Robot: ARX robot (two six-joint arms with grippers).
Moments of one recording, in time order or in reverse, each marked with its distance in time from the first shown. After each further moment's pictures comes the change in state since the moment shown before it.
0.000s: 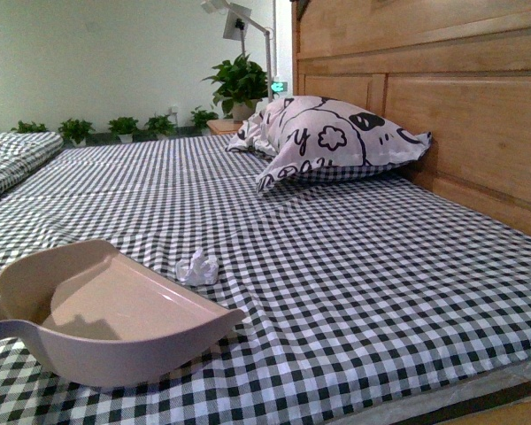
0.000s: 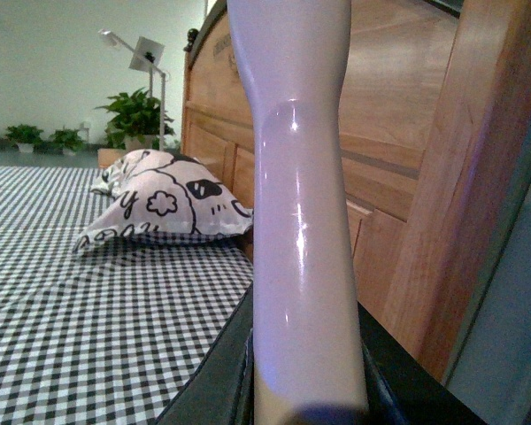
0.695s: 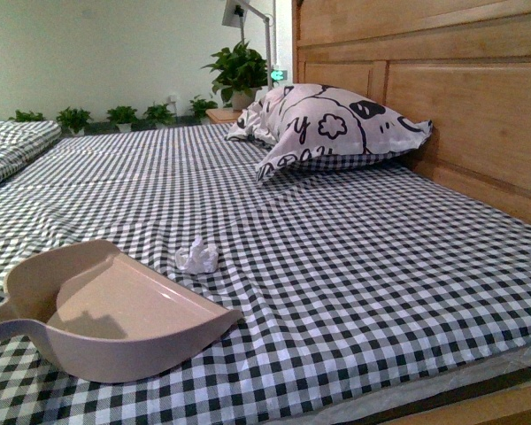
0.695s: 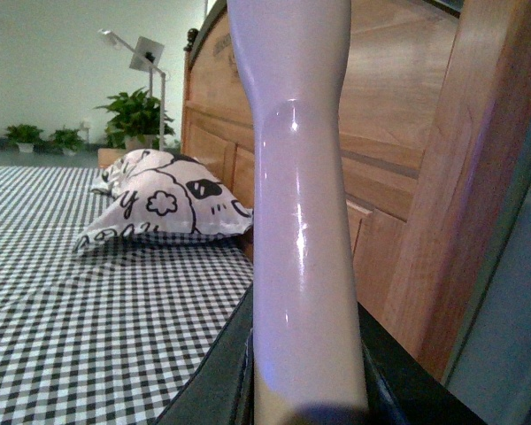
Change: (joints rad) left arm 0.002 0.076 -0.002 0.057 -0.008 0.011; right arm 0.000 0.000 0.000 0.000 0.000 0.000
